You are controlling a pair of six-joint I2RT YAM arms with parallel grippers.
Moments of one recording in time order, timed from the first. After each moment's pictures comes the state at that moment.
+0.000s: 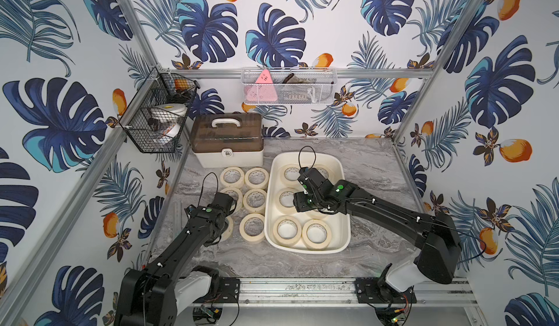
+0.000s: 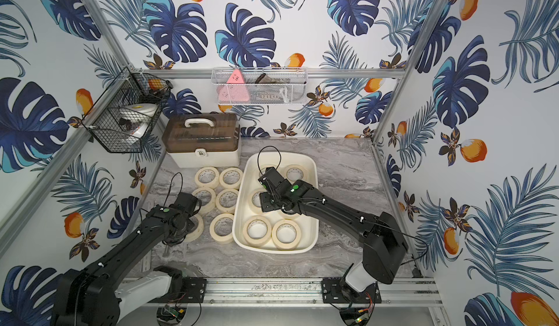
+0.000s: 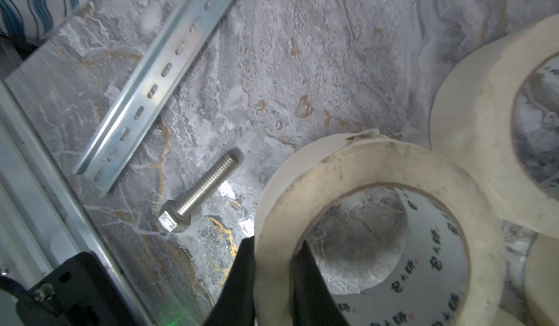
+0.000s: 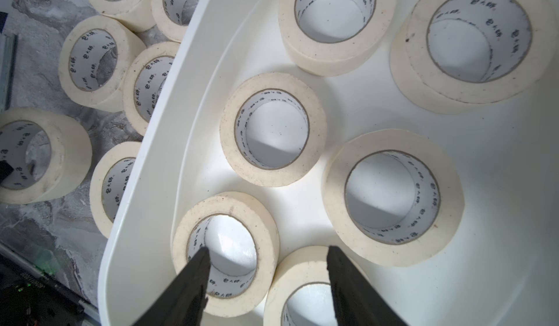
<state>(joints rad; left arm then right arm) -0.15 1.11 0.63 -0.96 -0.41 -1.13 0.86 1.55 1.25 -0.70 0.14 0.51</state>
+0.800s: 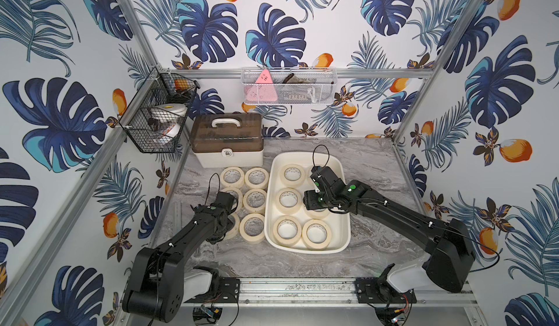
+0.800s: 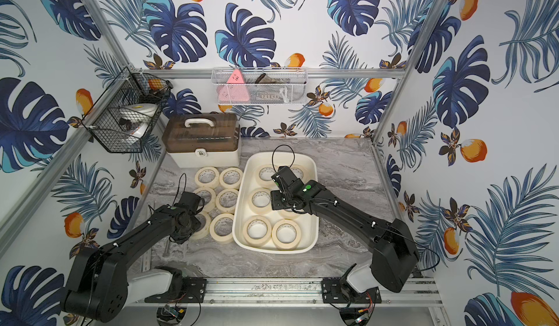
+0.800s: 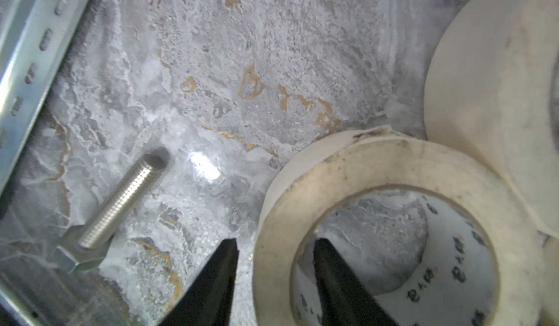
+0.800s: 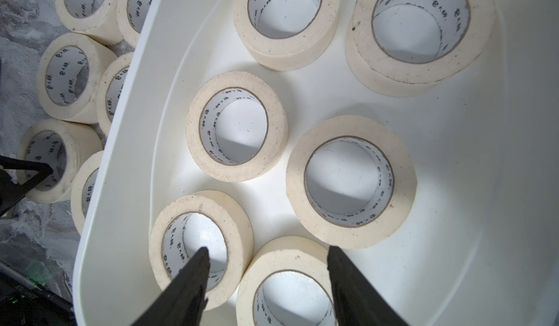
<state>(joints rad) -0.12 1.22 0.59 -0.79 -0.31 -1.07 0.77 1.47 1.17 -0.70 0.11 0.51</state>
